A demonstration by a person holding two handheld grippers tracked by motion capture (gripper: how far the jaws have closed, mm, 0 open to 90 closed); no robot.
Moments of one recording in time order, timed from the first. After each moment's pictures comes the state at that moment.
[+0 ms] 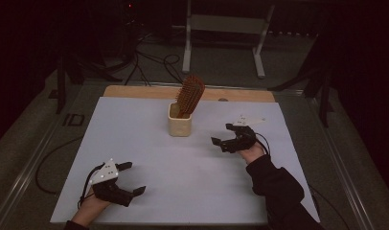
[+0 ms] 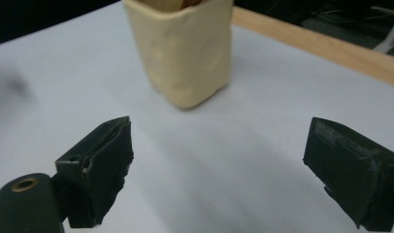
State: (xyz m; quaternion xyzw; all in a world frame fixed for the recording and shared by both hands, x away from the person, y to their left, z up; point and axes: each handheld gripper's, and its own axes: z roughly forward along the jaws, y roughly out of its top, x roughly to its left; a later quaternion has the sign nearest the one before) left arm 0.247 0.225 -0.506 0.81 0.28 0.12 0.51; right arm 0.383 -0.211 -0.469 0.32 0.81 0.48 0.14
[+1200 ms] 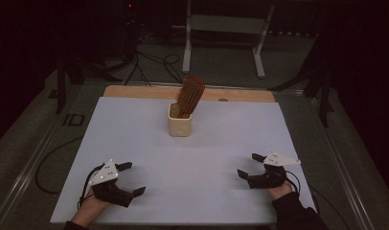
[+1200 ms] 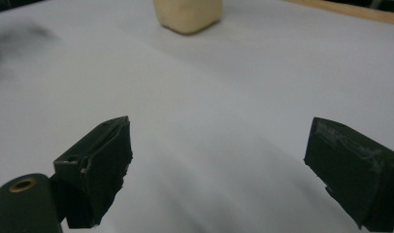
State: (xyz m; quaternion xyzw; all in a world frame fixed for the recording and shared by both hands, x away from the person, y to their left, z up) left arm 0.246 0.224 -0.505 0.81 0.28 0.12 0.51; right arm 0.280 -0.291 -0.505 0.35 0.79 0.48 0.16
